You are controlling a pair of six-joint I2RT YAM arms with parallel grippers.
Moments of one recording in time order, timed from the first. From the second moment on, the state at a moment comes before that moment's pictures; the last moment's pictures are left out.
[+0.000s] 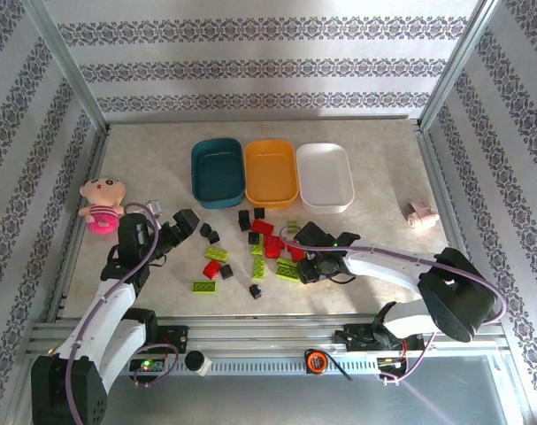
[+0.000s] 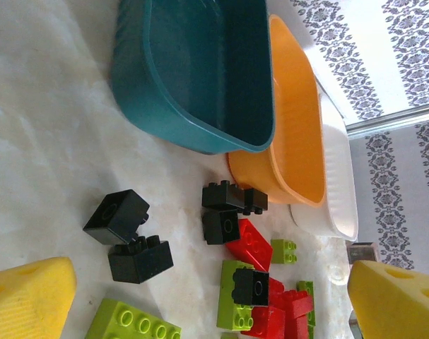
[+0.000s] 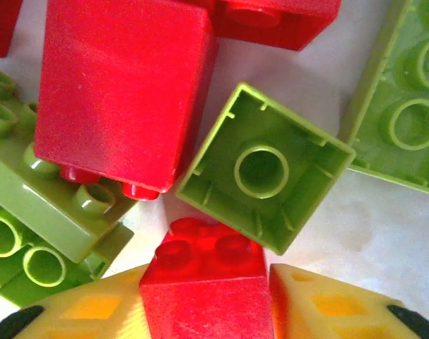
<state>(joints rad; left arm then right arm) -0.03 0.80 0.36 -0.07 0.42 -0.81 0.78 1.37 0.66 -0.60 0.00 0.48</state>
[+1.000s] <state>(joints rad) -0.25 0.92 0.49 -0.29 0.25 -0.66 0.32 1.77 1.22 -0.39 0.11 0.47</state>
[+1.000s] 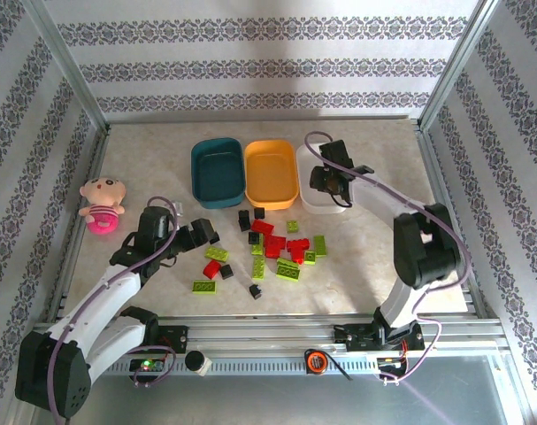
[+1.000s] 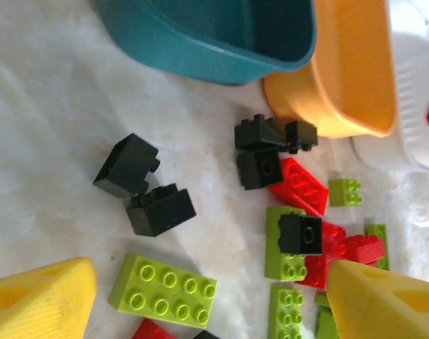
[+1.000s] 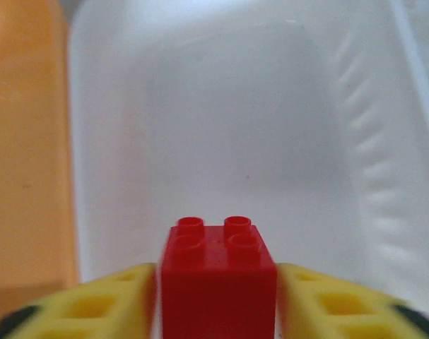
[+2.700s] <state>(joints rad) -0.47 1.43 0.63 -0.14 -0.03 -0.55 0.36 1.35 0.85 -0.33 0.09 0.48</state>
